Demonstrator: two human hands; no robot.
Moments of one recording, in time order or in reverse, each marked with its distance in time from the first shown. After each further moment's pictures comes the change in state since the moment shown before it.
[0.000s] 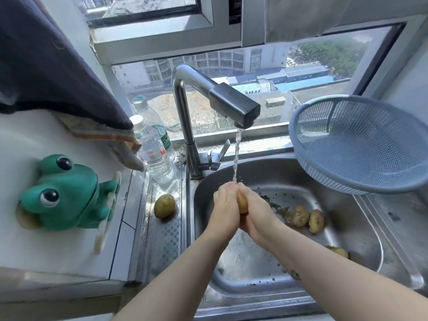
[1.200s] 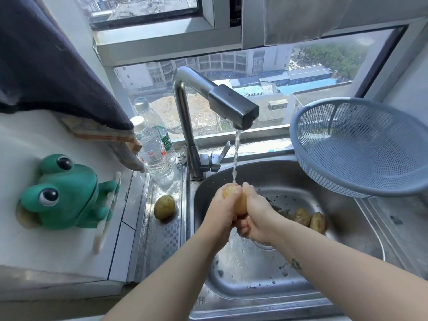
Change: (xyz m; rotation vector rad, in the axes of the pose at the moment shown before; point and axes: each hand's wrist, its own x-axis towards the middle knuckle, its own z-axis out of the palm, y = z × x) left_hand -0.001 0.007 -0.008 -0.307 -0.144 -0.118; right_hand -0.001 -0.016 0.000 -0.147 0.029 0.228
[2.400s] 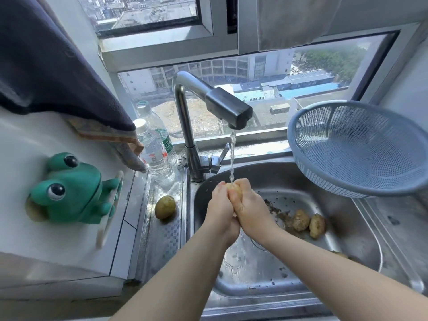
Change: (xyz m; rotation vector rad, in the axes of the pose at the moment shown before) left_hand 0.011 -0.003 0.008 -0.447 0.168 -0.182; right_hand 0.008 0.018 -0.012 -0.852 0.205 -0.833
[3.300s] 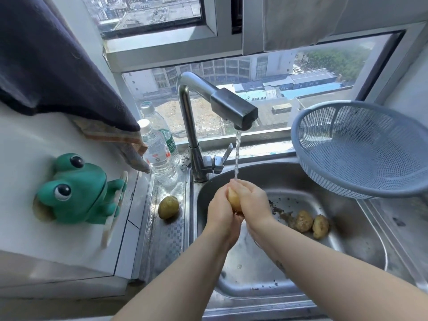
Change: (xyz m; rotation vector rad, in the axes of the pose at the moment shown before) left_hand -0.006 0.001 0.002 -0.059 0.003 0.100; right_hand 0.010 -0.033 0.006 0.788 0.170 0.510
